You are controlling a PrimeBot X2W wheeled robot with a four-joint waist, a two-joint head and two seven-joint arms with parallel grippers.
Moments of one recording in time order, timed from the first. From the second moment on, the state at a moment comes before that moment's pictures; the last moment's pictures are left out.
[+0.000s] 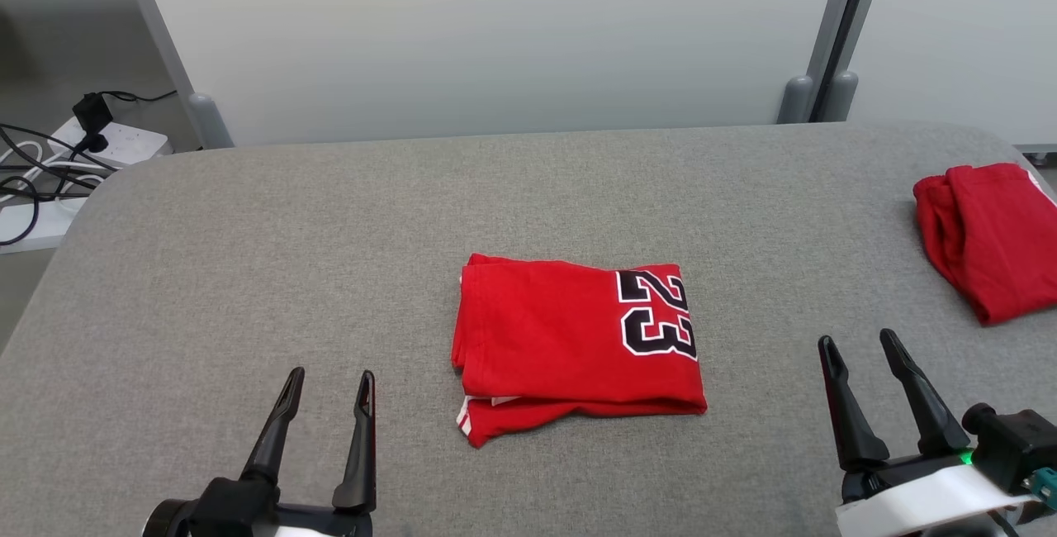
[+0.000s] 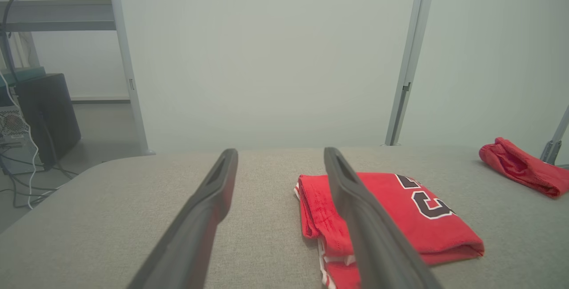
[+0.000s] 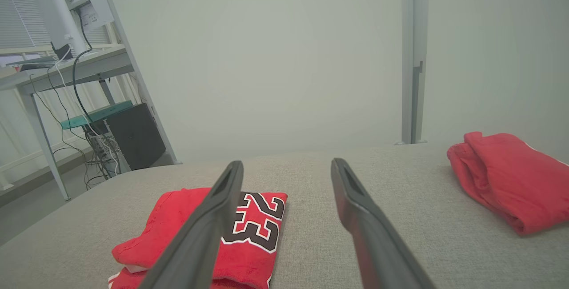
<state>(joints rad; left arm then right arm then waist) 0.12 0.05 -0.13 0.01 -0.17 0.03 -0.26 -0.01 -0.17 0.14 0.13 0.39 0.13 -0.25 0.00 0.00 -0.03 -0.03</state>
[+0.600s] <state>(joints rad) 0.12 0.05 -0.14 0.01 -0.17 0.03 -0.26 0.00 -0.13 0.14 0.23 0.42 0.13 -0.25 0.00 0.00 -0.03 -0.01</state>
